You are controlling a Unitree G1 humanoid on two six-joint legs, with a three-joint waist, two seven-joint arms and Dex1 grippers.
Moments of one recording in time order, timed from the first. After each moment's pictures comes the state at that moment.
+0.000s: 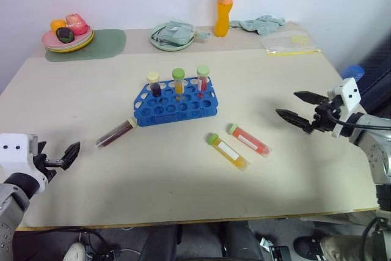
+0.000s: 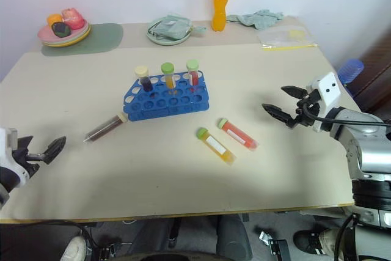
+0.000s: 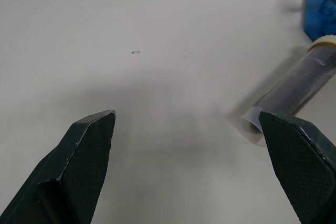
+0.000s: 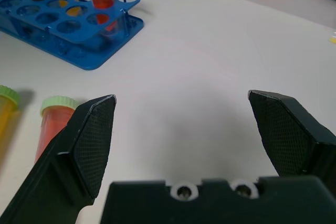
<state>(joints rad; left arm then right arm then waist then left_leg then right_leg) 0.26 0.57 0.70 -0.52 -0.53 0.78 -0.35 -0.35 -0.81 -0.23 0.06 0.39 0.43 0.91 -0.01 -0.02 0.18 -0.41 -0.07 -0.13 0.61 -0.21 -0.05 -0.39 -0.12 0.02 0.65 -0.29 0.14</state>
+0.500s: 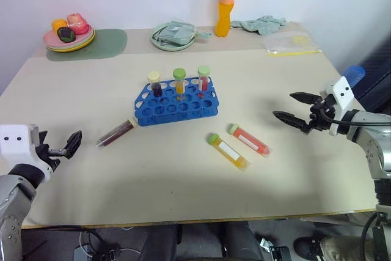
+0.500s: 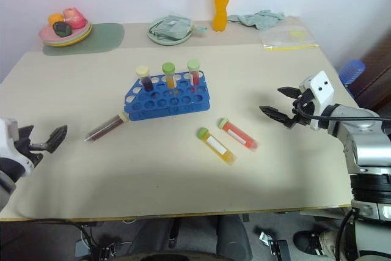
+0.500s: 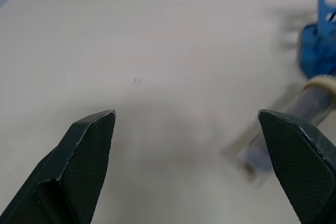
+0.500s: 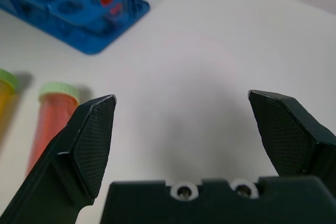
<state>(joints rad) 0.15 0.55 0.66 -0.54 -0.55 0.76 -0.32 -0.39 -0.84 -0.17 0.08 0.35 0.49 0.93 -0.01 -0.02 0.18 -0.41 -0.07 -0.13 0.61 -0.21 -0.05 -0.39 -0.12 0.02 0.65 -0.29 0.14</state>
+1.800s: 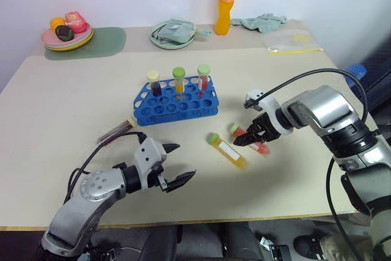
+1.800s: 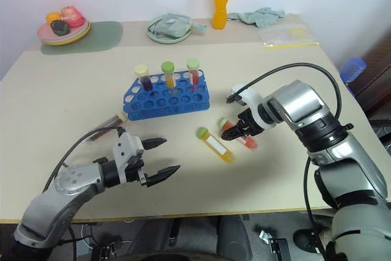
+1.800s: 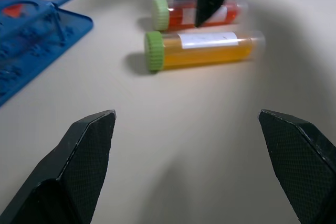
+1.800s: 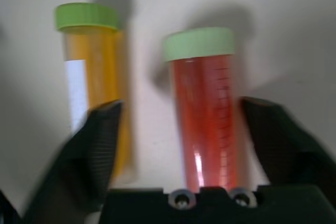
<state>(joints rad) 0.07 0.61 -0.13 -0.61 -0.40 0.49 -0.69 -0.95 -0.76 0.48 0.09 0.37 1.44 0.98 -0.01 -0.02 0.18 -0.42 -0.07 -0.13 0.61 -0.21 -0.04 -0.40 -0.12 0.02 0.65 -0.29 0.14</state>
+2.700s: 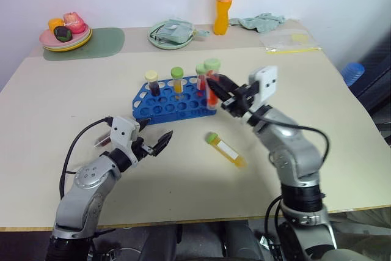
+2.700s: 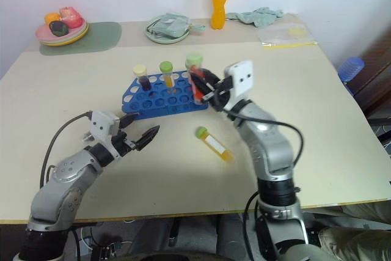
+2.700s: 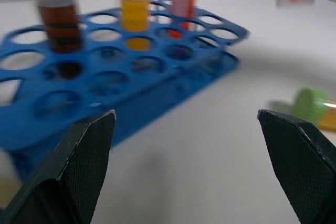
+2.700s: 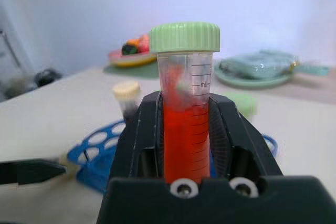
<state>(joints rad) 0.00 0.38 0.07 -0.39 -0.39 0.38 -0.47 -0.46 -0.06 0.04 -0.27 0.26 0.44 0.37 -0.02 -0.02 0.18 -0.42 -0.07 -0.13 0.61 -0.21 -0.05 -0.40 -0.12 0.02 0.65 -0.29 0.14</state>
